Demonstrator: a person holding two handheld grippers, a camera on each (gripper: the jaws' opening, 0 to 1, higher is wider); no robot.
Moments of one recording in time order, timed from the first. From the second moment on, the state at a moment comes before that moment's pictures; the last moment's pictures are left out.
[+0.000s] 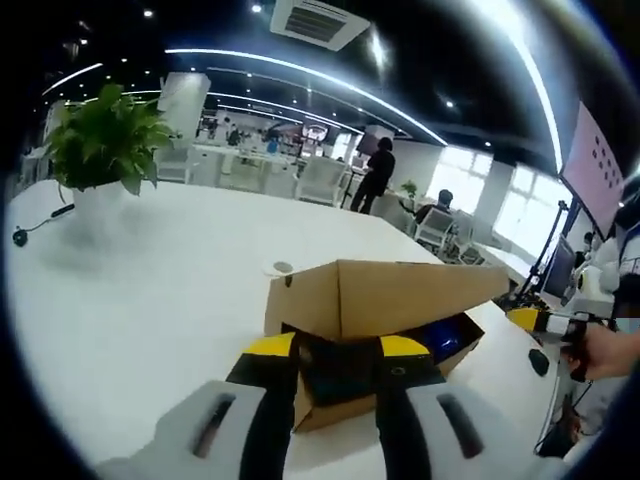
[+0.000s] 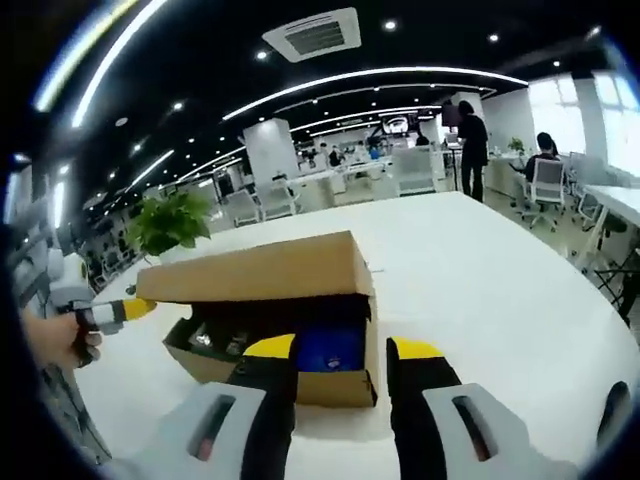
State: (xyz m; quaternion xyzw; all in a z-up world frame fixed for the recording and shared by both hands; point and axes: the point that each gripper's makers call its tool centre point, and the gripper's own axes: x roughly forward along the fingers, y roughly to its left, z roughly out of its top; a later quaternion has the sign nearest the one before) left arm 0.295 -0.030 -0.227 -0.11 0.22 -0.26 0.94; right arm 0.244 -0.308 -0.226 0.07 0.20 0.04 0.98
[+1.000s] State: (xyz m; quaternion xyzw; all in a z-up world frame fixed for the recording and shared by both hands) left arm 0.300 -0.040 -0.223 -0.12 0.25 -0.27 0.92; right arm 0.313 -0.316 -0.225 -0.03 0.13 0.04 0.99
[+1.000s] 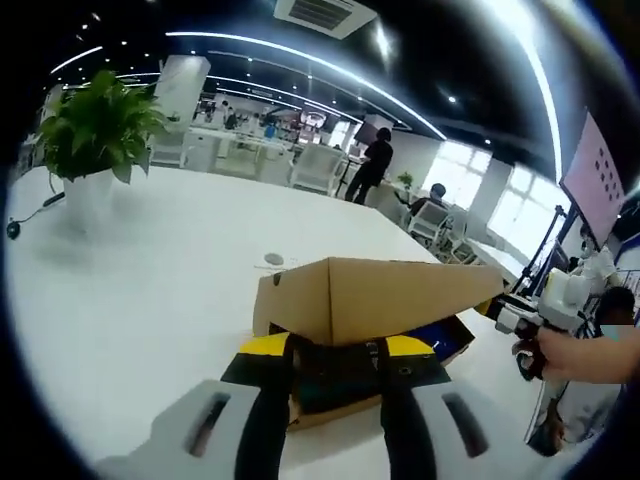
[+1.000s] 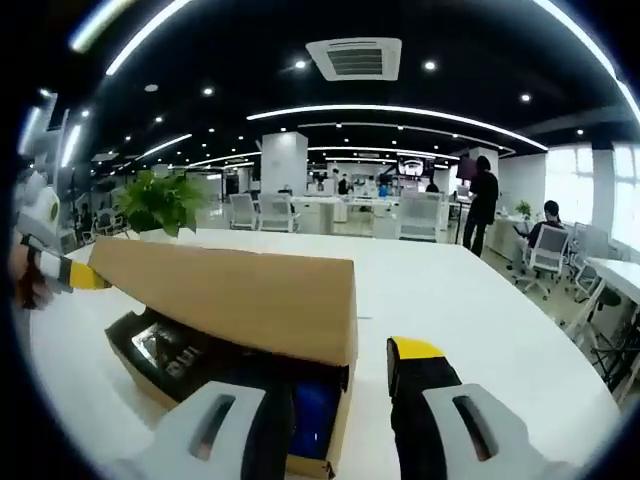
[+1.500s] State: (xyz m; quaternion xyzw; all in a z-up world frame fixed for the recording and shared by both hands) left arm 0.294 -0.042 -0.227 -0.11 0.27 -0.28 0.91; right arm 0.326 -0.322 -0.212 -0.05 0.10 0.03 0.99
